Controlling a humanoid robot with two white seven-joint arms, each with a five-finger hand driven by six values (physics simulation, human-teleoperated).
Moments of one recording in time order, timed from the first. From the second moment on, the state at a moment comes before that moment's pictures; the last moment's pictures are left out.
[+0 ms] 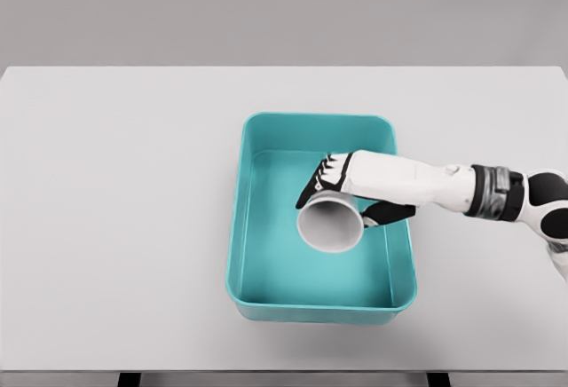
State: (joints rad) left arm 0.05 0.00 -0.10 -0.08 0.10 -0.10 -0.10; right arm -0.42 -0.71 0.54 -1.75 0.01 -0.57 0.61
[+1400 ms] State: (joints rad) left arm 0.05 0.00 -0.10 -0.08 0.10 -0.10 -0.10; right arm -0.23 -0.84 0.15 -1.75 -0.29 -0.44 0.61
